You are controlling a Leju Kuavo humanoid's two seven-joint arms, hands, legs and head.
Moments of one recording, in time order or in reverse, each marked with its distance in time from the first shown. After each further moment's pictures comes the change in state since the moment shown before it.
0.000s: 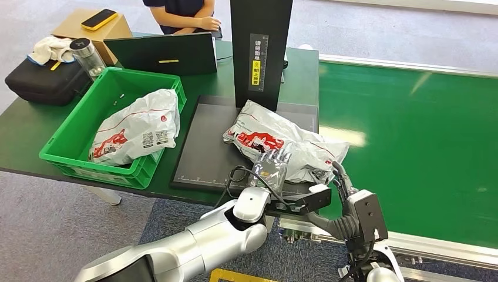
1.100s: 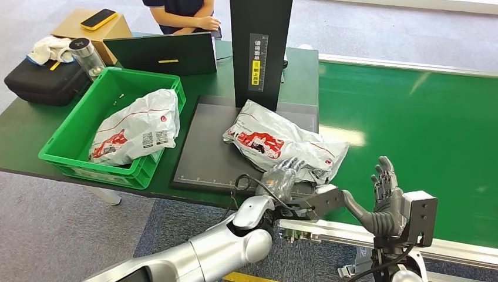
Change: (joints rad) left arm 0.074 0.000 0.064 -0.122 0.223 0.109 -0.091; right arm 0.016 0.049 -0.179 -0.061 -0.104 -0.057 -0.030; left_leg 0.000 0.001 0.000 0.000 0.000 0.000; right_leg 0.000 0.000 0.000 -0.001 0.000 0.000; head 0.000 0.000
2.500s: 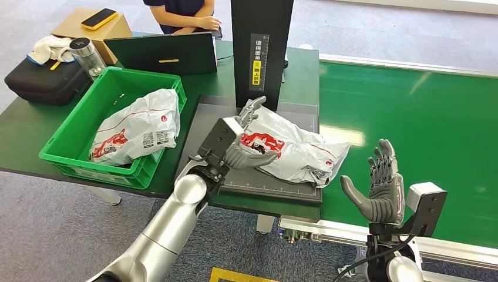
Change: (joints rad) left arm 0.134 0.066 0.724 -0.287 0.254 -0.445 -0.728; right arm -0.072 -0.060 0.106 0.011 -0.124 -0.085 -0.074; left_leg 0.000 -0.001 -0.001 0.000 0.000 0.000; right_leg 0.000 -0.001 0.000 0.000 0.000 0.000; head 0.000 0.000
